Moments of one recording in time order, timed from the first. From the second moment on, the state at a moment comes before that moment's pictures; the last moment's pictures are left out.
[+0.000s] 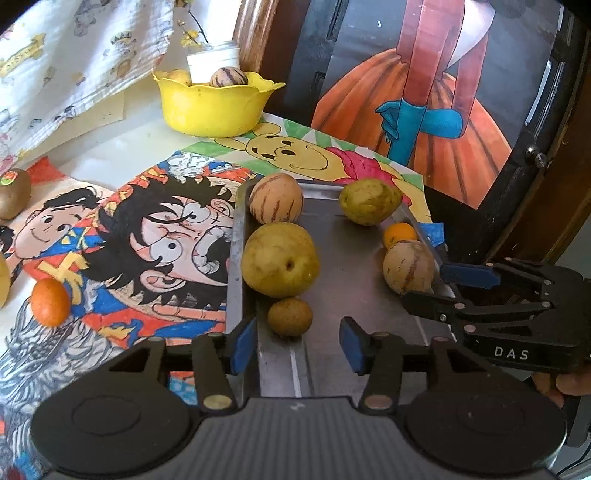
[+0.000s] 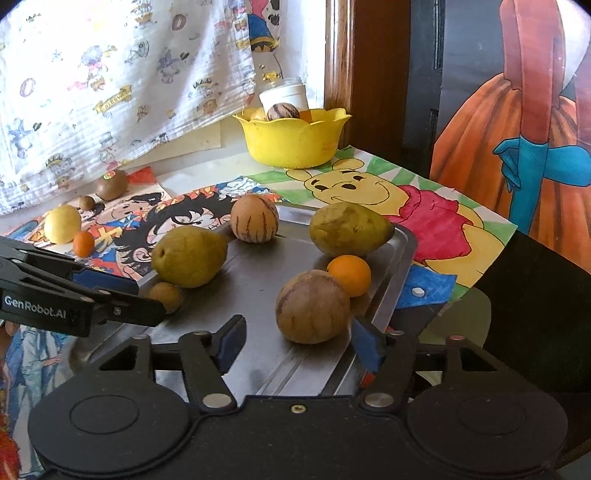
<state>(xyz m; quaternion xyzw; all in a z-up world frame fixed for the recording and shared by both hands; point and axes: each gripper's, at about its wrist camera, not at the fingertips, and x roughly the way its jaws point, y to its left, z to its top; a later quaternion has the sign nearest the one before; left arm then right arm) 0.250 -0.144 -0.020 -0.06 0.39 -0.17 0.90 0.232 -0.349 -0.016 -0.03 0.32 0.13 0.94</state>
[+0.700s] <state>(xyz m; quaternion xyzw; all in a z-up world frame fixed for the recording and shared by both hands) 0.172 -0.091 0.013 -0.04 0.36 -0.04 0.93 0.153 -0.310 0.010 0.02 0.32 0.09 0.94</state>
